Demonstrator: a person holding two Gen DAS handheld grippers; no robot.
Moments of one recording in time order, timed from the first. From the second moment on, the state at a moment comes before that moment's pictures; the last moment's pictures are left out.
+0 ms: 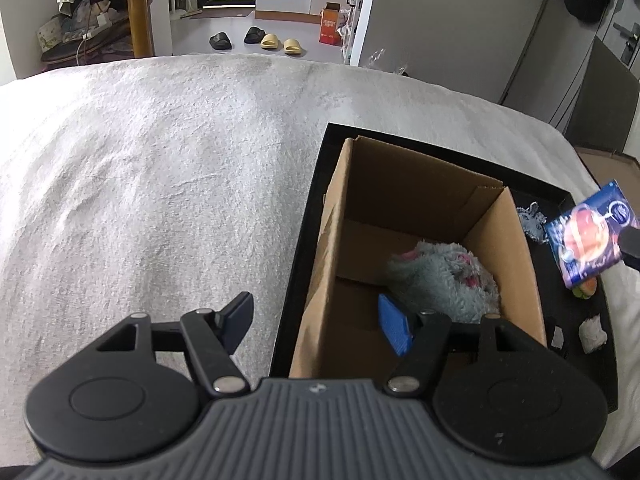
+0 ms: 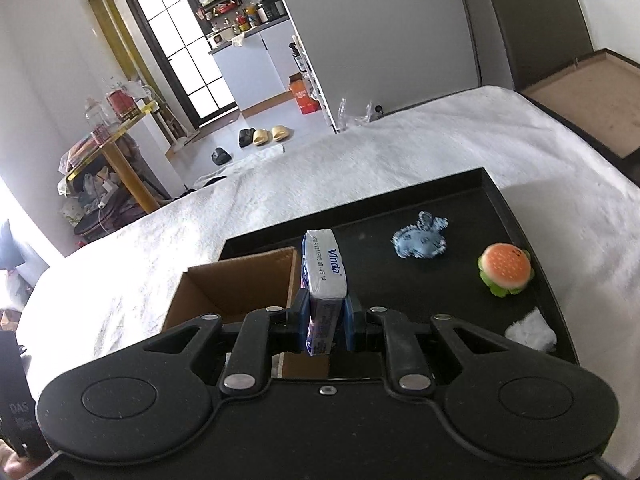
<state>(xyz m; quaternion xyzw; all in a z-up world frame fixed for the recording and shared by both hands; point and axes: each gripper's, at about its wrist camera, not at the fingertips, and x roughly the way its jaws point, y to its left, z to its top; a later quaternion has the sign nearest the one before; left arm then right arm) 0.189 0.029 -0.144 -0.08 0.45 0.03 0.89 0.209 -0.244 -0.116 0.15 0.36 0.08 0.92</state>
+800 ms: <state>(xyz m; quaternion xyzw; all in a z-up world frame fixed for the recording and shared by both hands) 0.193 0.053 -0.154 -0.15 0.45 0.01 0.88 0.235 -0.160 -0.122 0.13 0.38 0.12 0.91</state>
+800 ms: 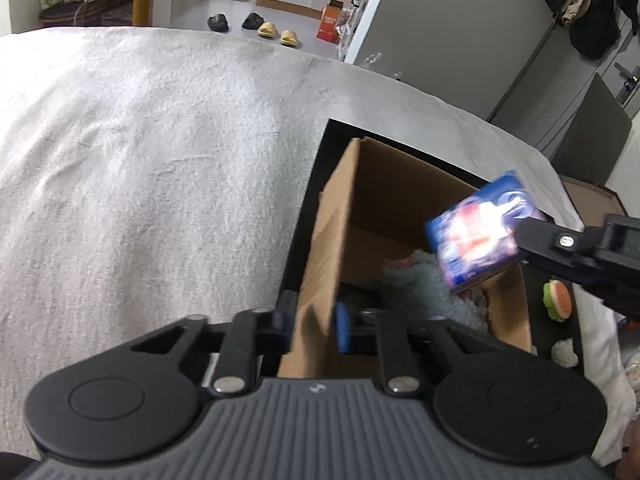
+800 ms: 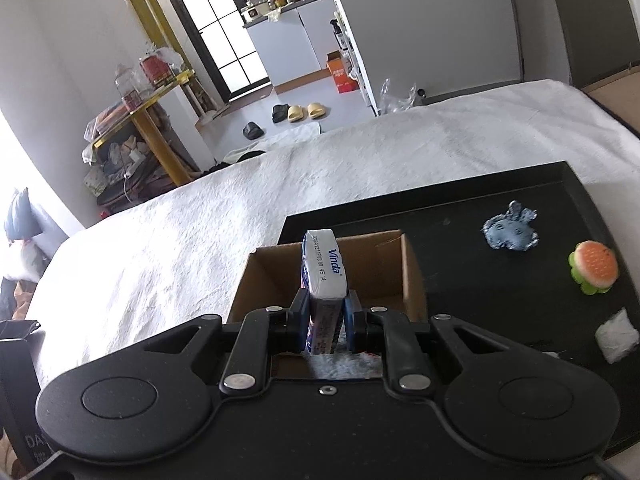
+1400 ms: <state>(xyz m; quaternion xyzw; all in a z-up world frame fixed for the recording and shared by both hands) 0.191 0.042 -0.146 -0.13 0.44 0.02 0.89 0.217 -0.175 -0.128 0.12 0.39 0.10 0.91</state>
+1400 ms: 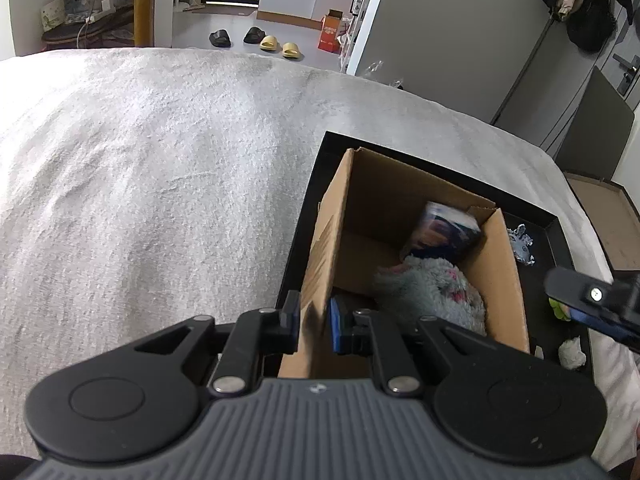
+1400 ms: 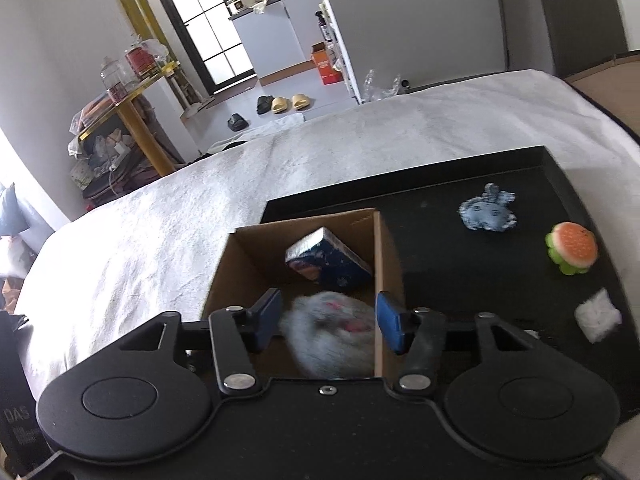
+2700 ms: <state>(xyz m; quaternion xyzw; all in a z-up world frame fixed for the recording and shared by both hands) 0.196 0.000 -0.142 -0.05 0.44 0.07 0.90 0.199 -0.329 -0.172 0.20 0.39 0.01 0.90</state>
